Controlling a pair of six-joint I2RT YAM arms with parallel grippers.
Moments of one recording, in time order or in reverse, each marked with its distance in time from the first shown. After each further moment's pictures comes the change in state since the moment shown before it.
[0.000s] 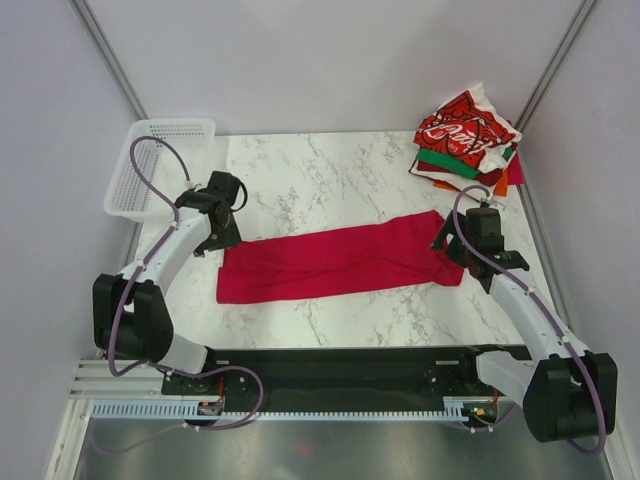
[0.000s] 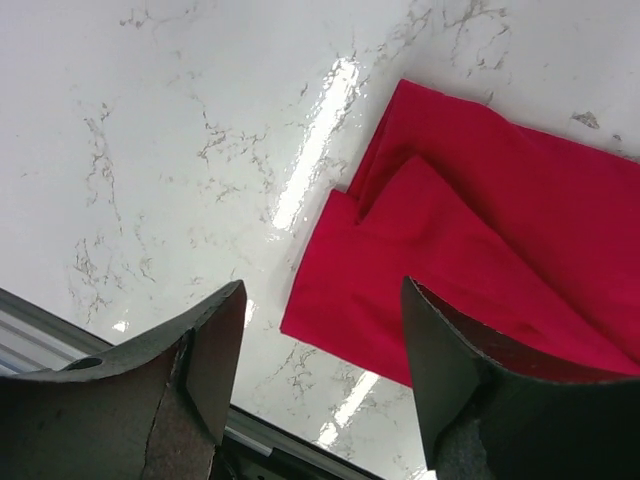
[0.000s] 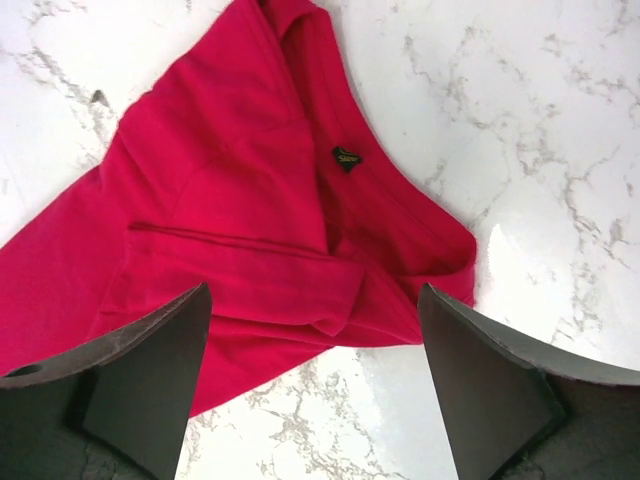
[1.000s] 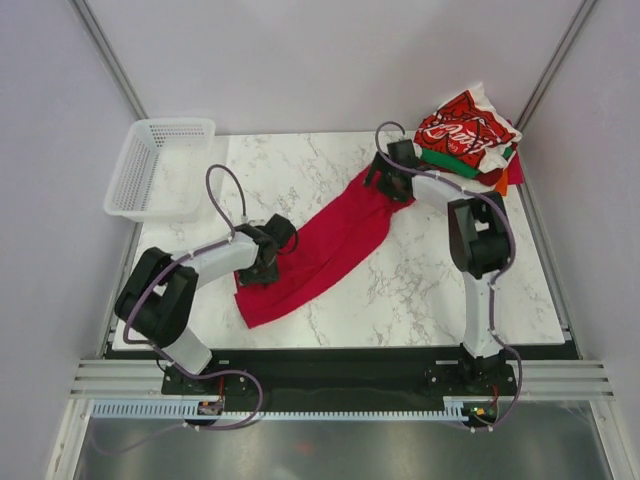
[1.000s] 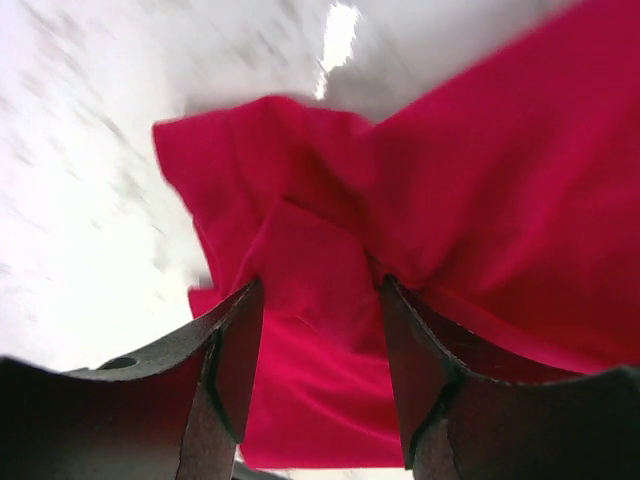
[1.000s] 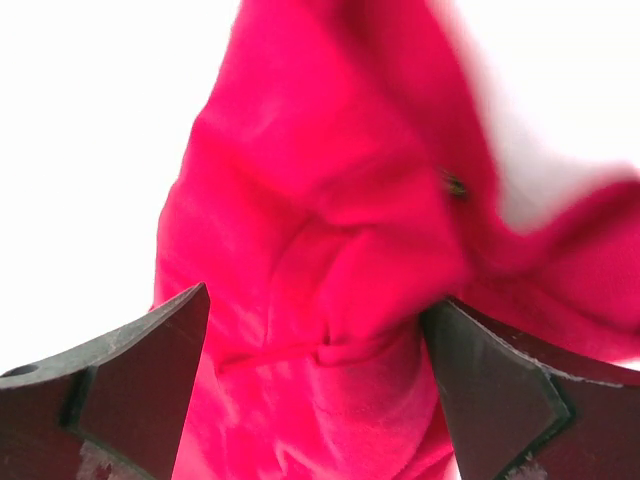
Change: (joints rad) left arm -0.306 0.170 -0.205 0.204 0.016 -0.143; right arm 0.189 1.038 0.815 0.169 -0.082 0.080
